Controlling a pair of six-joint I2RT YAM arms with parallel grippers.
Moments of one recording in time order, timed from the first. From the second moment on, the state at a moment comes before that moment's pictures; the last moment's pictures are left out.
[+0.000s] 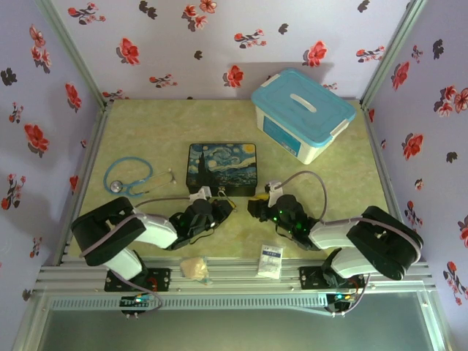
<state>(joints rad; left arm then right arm) -0.99 1.56 0.34 0.74 -0.12 -1.40 0.82 1.37 0.23 0.74 0.04 0.51</state>
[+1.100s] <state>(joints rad) -0.83 1.38 0.62 -0.17 -0.03 -0.94 0.93 1.67 0.32 0.93 0.25 0.62</state>
